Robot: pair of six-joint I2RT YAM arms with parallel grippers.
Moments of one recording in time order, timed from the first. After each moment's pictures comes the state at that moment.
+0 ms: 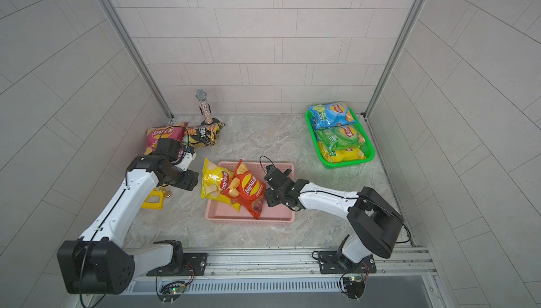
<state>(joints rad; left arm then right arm) -0.03 1.23 1.03 -1.06 0.02 0.24 0.84 1.54 0.85 -0.31 0.05 0.44</state>
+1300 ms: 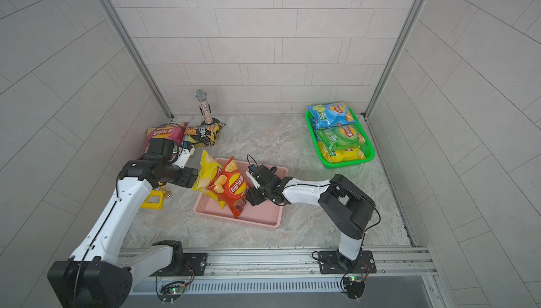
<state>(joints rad) -0.02 1.12 1.08 -1.04 0.08 0.25 0.85 1.76 0.96 -0.08 -0.14 0.36</state>
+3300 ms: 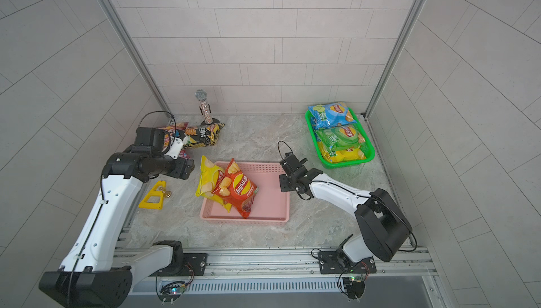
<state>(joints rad) -0.02 1.13 1.30 -1.16 0.07 0.23 0.62 1.44 0.87 -0.42 0.08 0.46</state>
